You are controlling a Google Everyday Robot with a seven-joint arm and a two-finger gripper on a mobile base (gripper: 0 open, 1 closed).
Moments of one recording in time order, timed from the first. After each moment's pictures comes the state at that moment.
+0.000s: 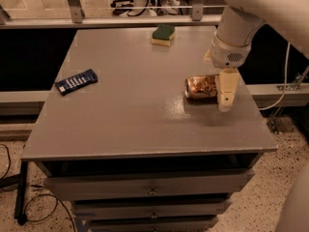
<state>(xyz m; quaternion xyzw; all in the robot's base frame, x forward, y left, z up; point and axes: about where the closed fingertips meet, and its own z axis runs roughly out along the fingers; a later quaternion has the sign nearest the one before) 0.585 -0.178 0.840 -0.72 0.70 0.01 0.05</state>
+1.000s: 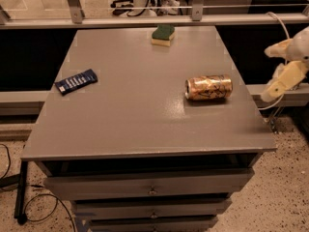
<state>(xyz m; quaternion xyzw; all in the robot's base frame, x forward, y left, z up) 0.566 -0.291 0.889 -0.52 0.80 0.15 0.27</state>
